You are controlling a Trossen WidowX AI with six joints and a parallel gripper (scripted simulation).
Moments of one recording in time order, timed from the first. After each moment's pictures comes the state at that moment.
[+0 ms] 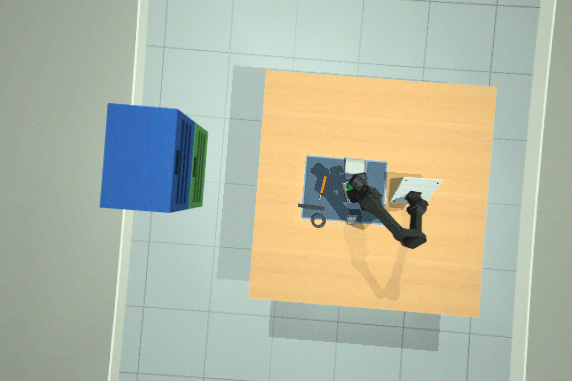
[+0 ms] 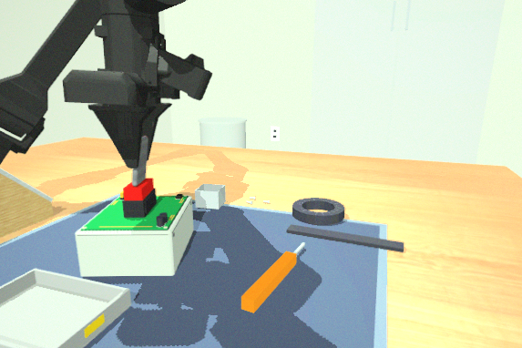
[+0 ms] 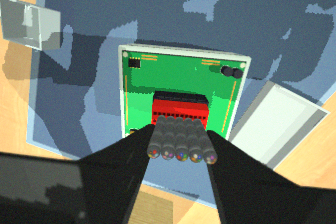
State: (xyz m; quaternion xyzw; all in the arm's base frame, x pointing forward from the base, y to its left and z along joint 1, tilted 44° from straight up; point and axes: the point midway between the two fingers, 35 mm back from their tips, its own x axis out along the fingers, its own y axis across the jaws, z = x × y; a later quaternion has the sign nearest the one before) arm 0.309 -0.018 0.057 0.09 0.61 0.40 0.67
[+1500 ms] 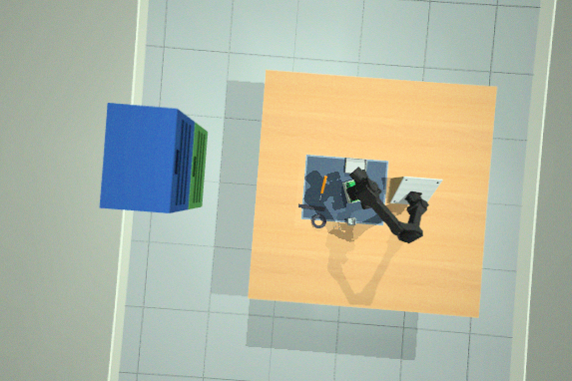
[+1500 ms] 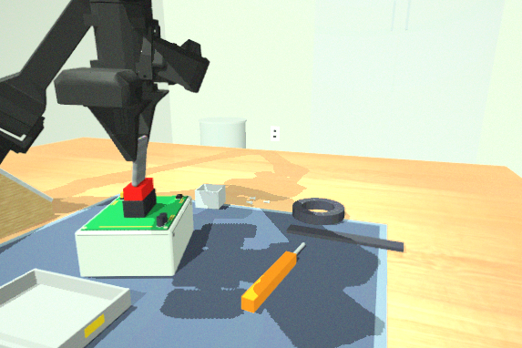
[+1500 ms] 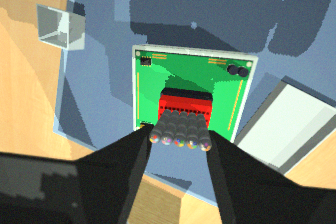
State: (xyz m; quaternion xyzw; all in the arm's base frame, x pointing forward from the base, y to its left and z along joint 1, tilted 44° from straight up) arm 0.311 -0.028 0.061 0.13 0.61 0.44 0.65
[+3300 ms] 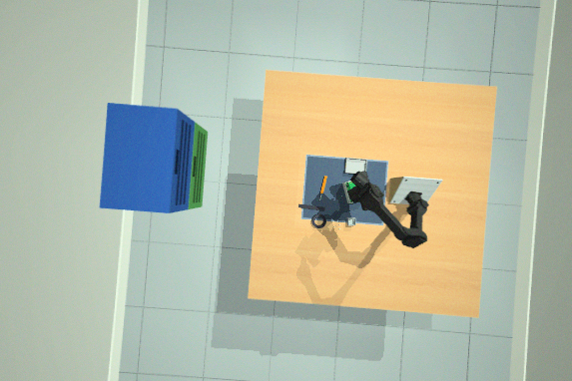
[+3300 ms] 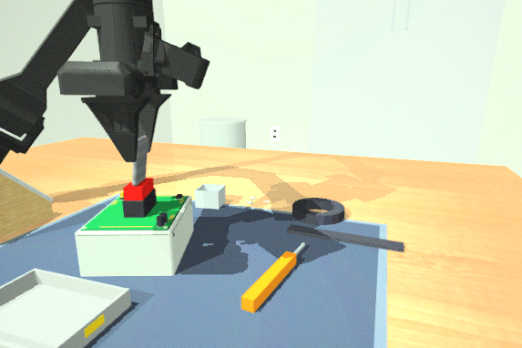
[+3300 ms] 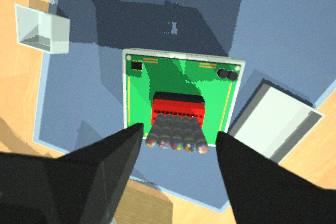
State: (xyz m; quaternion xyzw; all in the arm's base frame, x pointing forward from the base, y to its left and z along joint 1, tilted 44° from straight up) arm 0.310 -0.025 0.059 0.11 0.60 0.41 0.68
